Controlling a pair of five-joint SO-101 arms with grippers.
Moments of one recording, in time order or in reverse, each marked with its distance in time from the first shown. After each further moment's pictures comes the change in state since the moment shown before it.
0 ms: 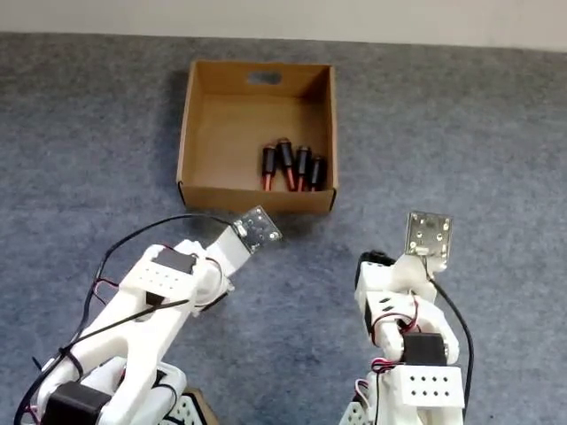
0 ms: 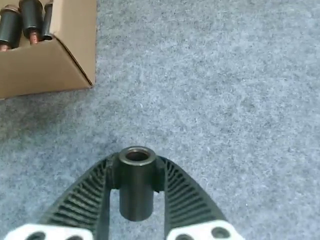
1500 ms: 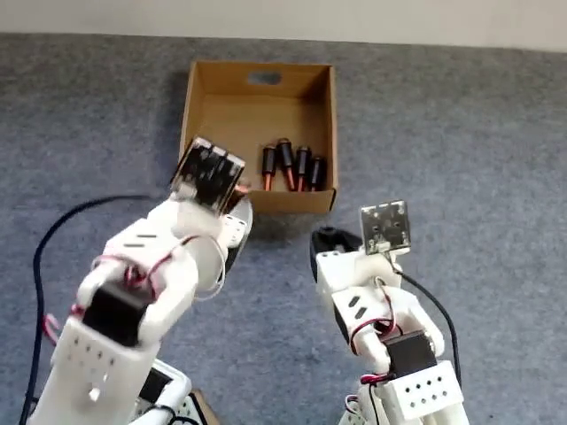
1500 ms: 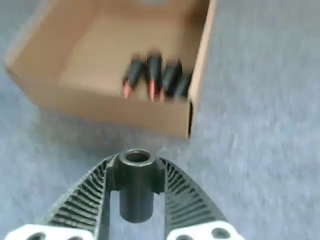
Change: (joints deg) left arm 9.2 -35.3 -23.7 13.2 30.4; right arm -18.7 0.0 -9.2 -5.2 0.0
